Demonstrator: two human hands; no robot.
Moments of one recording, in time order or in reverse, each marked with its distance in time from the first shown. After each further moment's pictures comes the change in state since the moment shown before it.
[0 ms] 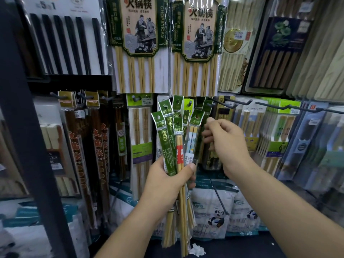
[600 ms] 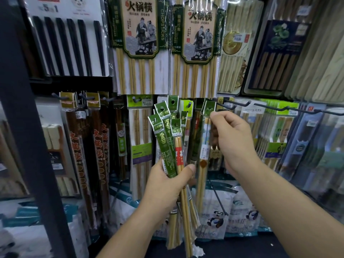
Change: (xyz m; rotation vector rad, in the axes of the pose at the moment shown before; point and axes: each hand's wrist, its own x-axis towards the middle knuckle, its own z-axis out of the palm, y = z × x) left_hand -0.001 -0.006 0.000 0.032 0.010 -0.002; right_hand -0.006 -0.024 -0.004 0.158 -0.045 -0.069
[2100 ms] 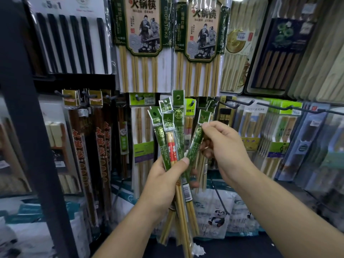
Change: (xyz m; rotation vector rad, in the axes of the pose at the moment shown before) left_hand -0.005 0.015 -0.001 -0.238 0.009 -0.097; right_hand -0.014 0.013 0.008 0.033 -0.137 0.125
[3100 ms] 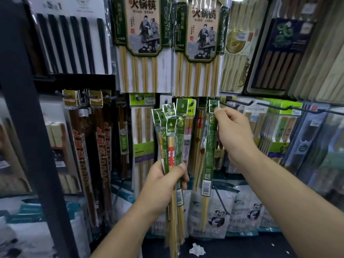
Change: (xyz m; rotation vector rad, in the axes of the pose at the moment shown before) left_hand 0.004 -0.004 -0.017 0.272 -0.101 0.052; right_hand 0.035 -0.008 -0.014 -0.253 0.192 -0.093
